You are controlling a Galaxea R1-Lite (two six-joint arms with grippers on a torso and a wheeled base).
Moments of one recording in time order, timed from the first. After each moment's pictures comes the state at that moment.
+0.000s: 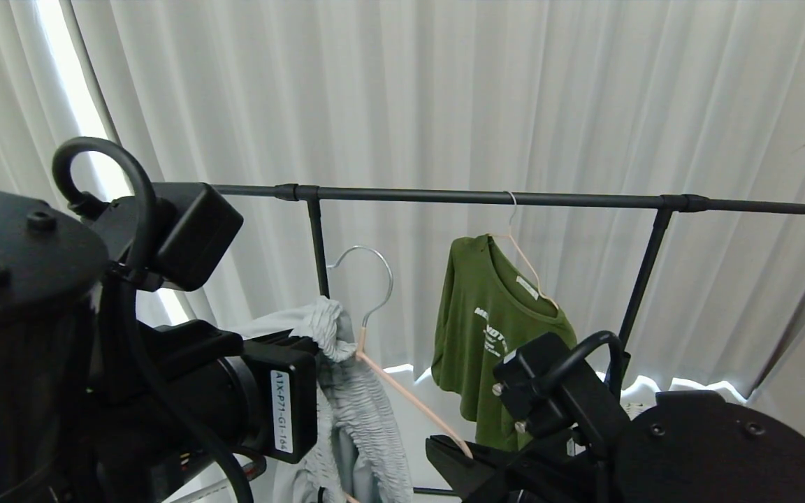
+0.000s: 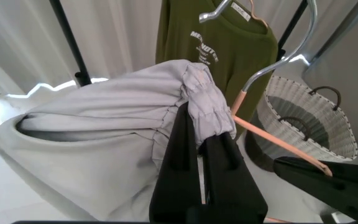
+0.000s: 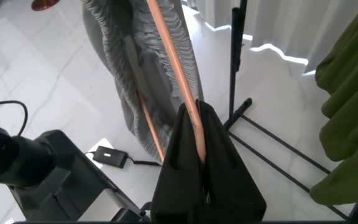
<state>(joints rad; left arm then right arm) -1.05 1.32 -0.93 0.12 0.61 -0.37 1.32 1.63 -0.76 -0.50 -0.41 0.48</state>
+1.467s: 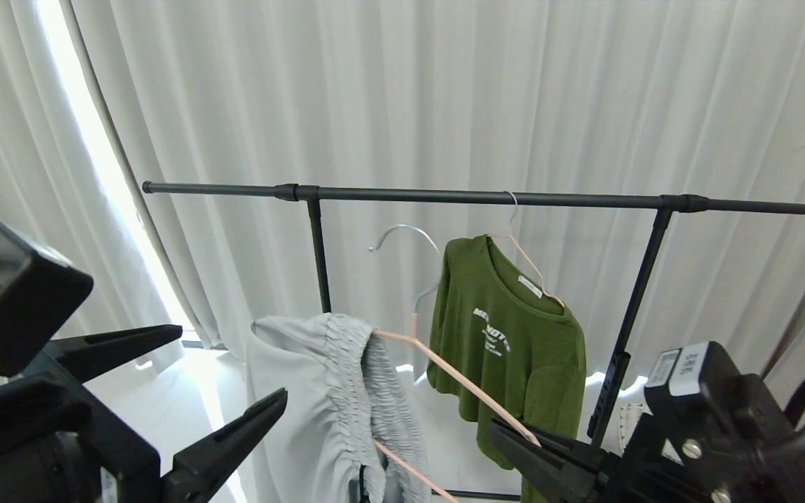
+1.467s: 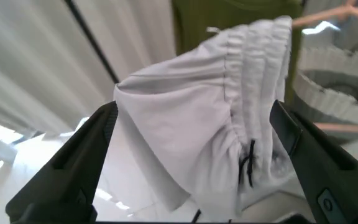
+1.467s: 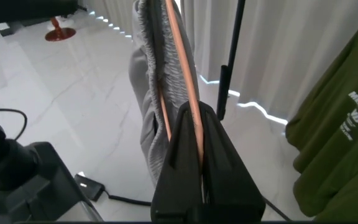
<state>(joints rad) -0.99 1.05 -0.75 0.11 0.50 0.00 1.32 1.46 -0.47 -0.87 -0.41 0.21</state>
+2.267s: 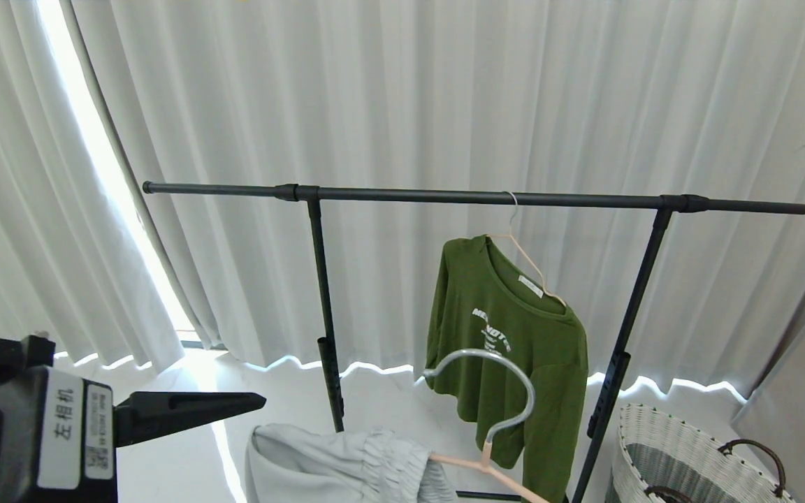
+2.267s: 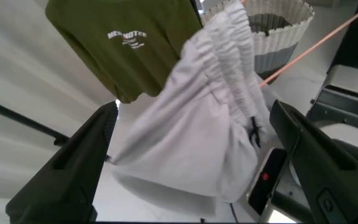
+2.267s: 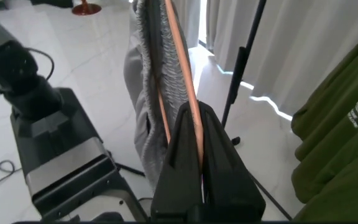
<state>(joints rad) -0.98 1.03 -0.68 0.11 0.05 0.29 1.46 1.23 -0.19 -0.88 -0.41 0.18</state>
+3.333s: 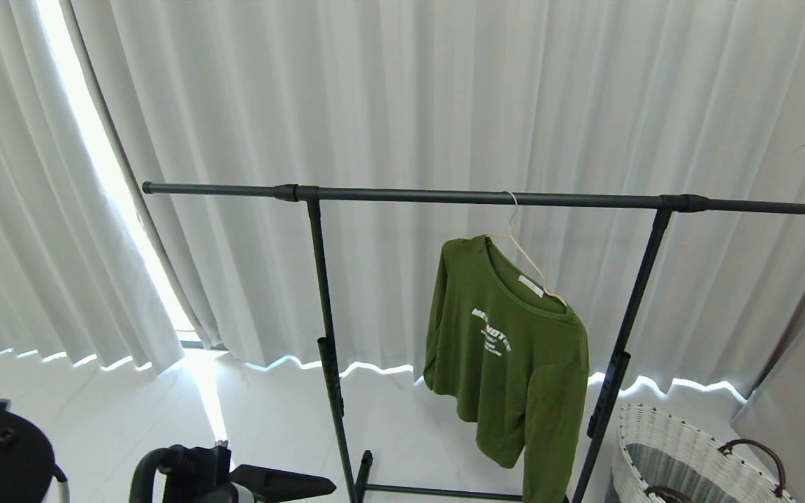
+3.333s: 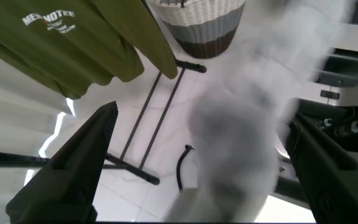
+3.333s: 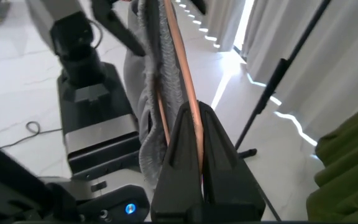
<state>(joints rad) -0.99 1.16 -0.56 0.02 -0.15 0.32 1.64 1.21 -0.18 -0.88 -0.38 0.10</state>
